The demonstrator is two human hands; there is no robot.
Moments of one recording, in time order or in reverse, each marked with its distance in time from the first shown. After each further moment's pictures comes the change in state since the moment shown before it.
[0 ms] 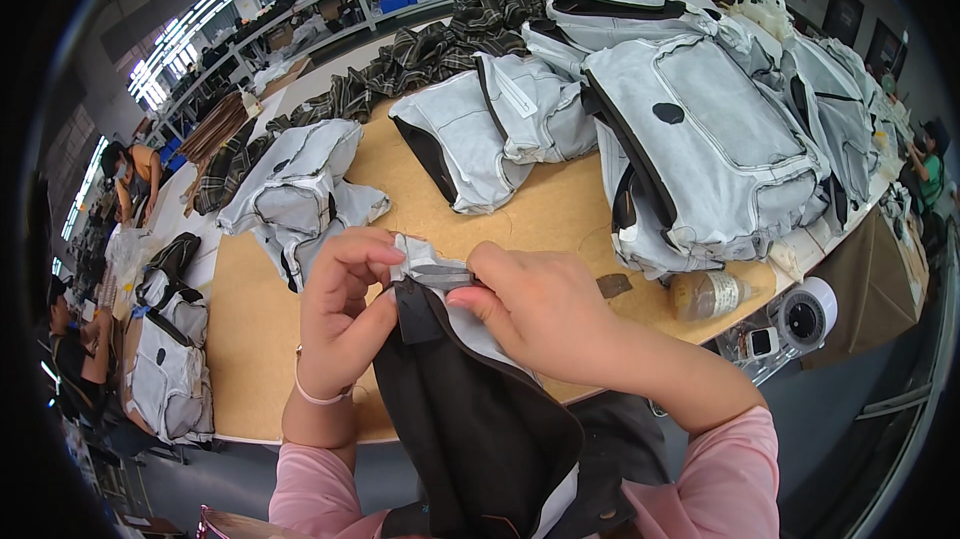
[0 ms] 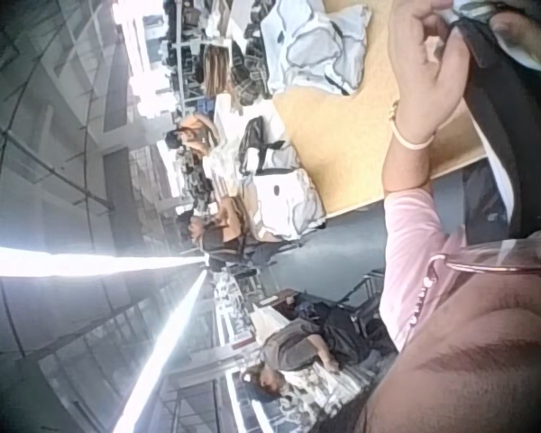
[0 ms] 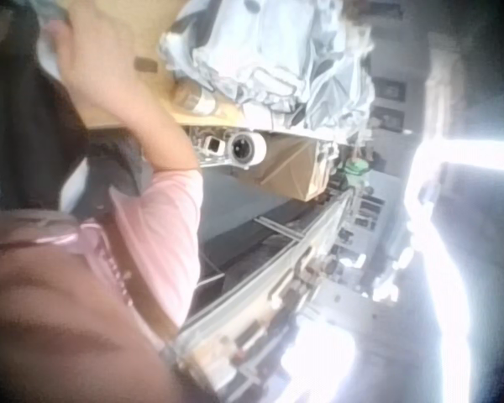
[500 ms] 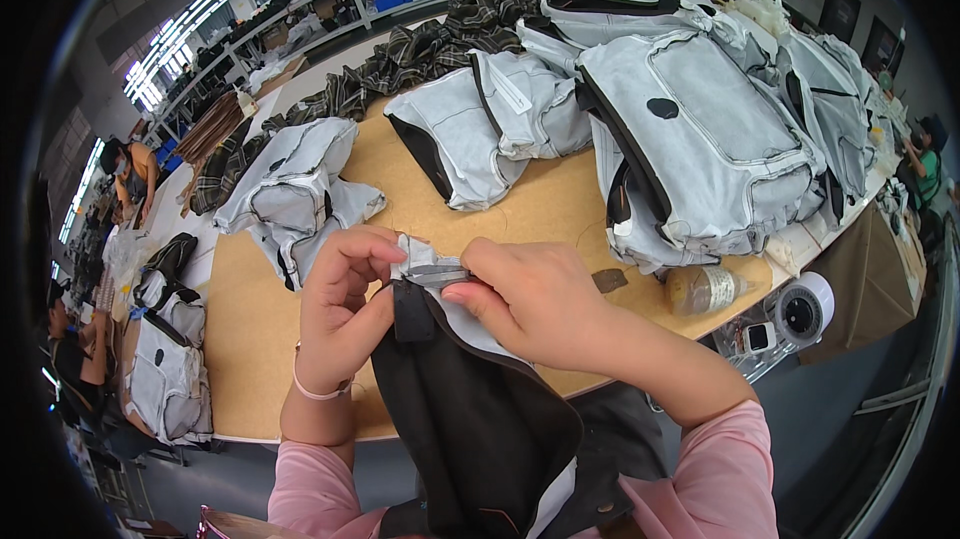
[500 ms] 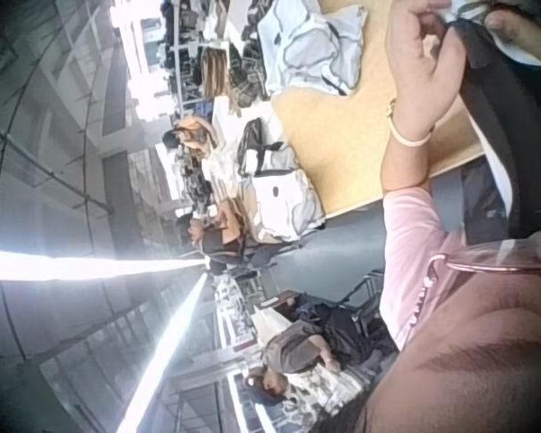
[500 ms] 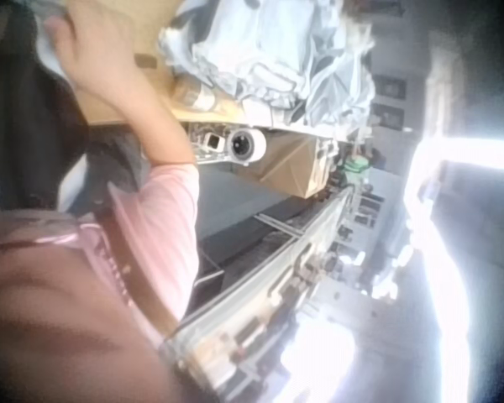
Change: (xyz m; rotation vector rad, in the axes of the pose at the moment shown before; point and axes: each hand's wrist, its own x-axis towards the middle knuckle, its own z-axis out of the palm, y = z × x) left_hand -0.002 0.001 0.000 -0.057 -0.027 -0.093; right_hand 0.001 0.007 0.003 0.062 0.057 -0.095
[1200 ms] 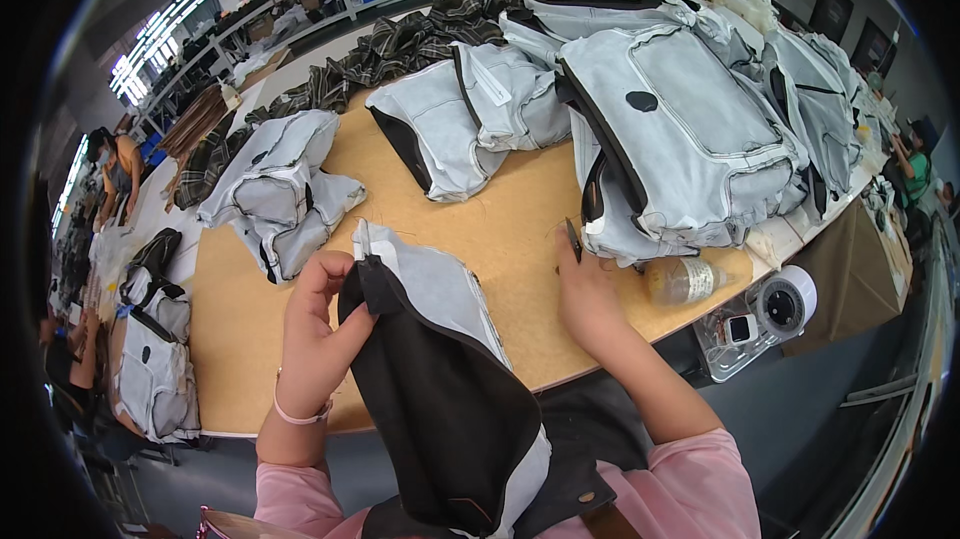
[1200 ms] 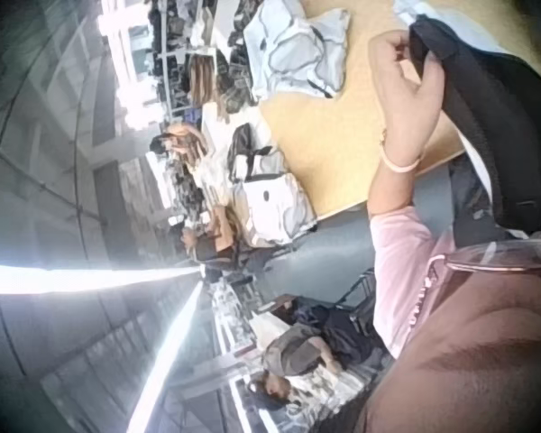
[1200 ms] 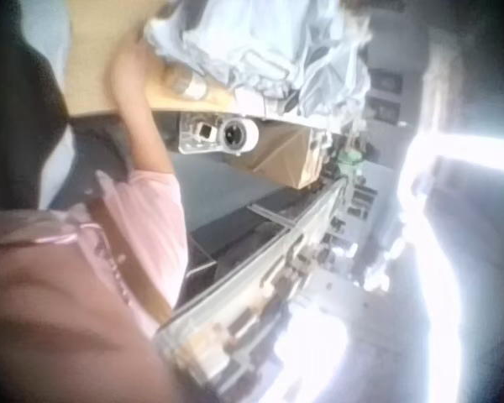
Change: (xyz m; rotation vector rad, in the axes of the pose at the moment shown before) left_hand -0.029 0.001 0.001 0.295 0.127 -0.274; right_hand -0.094 0.094 0.033 -0.505 -0.186 0.682
